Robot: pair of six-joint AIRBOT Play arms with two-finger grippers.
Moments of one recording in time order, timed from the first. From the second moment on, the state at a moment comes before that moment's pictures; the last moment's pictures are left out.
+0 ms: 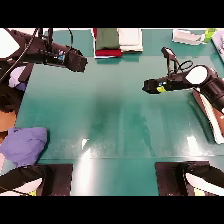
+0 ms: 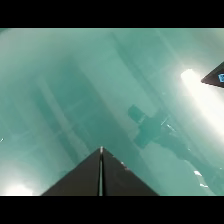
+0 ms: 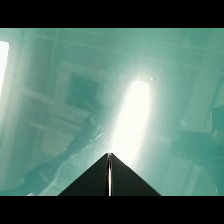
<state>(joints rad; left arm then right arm) -0.47 -1.19 1.62 1.33 -1.16 -1.49 0.25 -1.17 1.11 -1.12 0.95 1.58</state>
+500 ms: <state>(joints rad) -0.47 -1.19 1.62 1.33 -1.16 -1.49 0.25 -1.17 1.11 -1.12 0.95 1.58</state>
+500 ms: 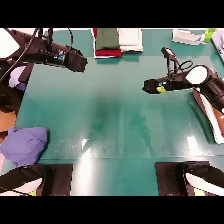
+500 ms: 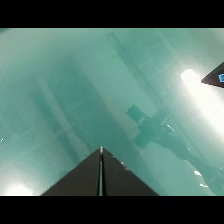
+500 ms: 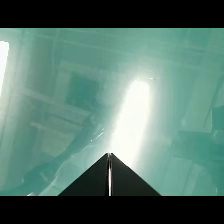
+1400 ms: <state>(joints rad) -0.02 -0.83 1.19 1.62 -1.51 -1.52 0.25 -1.17 1.11 -1.13 0.96 1.58</state>
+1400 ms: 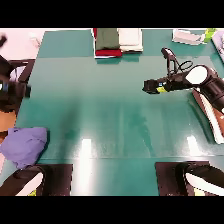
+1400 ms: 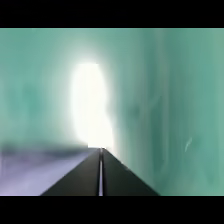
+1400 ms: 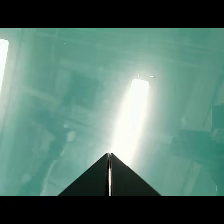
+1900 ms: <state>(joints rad) 0.13 -0.74 0.59 1.70 -1.36 -1.57 0.25 -1.17 1.11 -1.13 0.97 1.58</state>
